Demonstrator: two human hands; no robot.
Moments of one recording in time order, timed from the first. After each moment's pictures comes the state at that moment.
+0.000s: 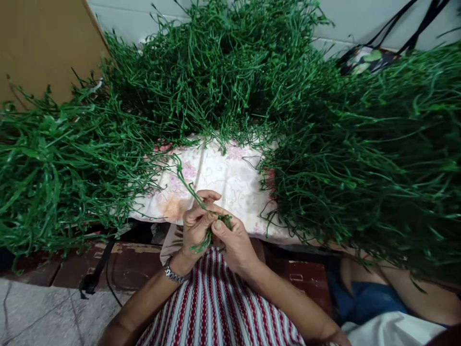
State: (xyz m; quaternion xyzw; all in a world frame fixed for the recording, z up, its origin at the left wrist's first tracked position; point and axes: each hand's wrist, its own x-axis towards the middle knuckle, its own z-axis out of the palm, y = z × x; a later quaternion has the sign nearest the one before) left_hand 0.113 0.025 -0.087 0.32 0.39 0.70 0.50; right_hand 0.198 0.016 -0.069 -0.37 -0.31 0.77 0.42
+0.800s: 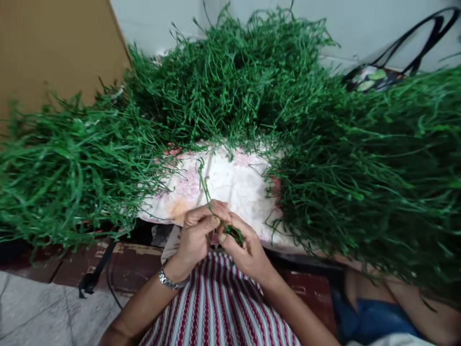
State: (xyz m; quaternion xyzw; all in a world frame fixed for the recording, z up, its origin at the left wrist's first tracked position) left_hand 0.099 0.024 -0.061 0.32 0.33 0.67 0.58; right_hand 0.221 0.028 -0.050 -0.38 -0.63 0.60 0.33
